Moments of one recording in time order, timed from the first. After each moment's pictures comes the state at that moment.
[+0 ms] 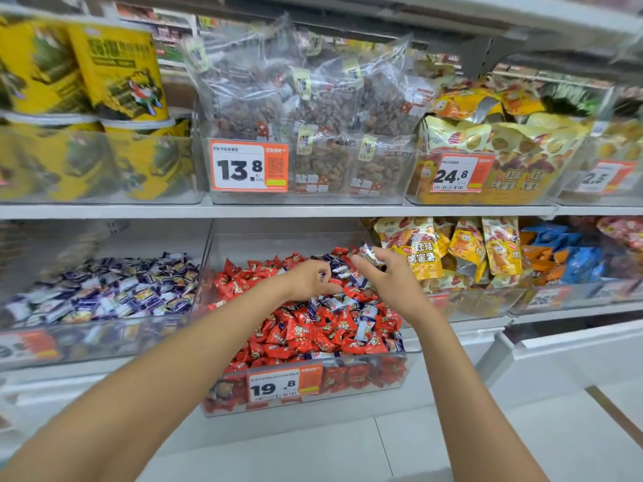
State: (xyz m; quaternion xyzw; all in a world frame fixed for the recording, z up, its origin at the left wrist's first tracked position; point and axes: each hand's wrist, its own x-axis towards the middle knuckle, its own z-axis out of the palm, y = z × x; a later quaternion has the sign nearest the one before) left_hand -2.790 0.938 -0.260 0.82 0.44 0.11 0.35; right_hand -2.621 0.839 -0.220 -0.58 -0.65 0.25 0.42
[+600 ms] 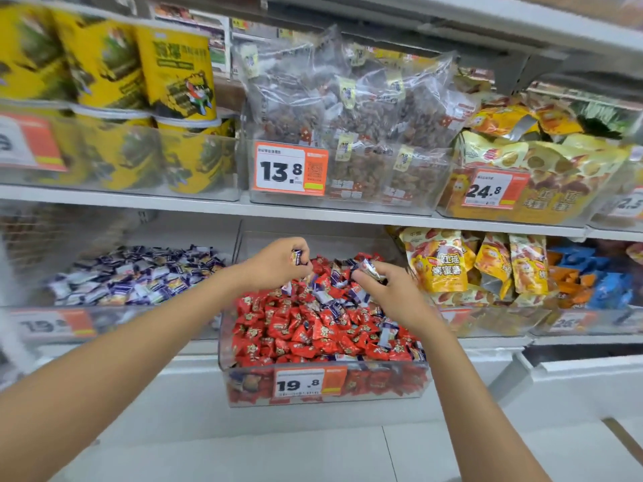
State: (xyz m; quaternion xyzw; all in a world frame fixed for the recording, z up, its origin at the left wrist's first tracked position) left_hand -2.881 0.915 -0.222 0.78 0.44 0.27 0.36; right_hand -2.651 0.846 -0.228 -0.56 -0.69 0.27 0.36
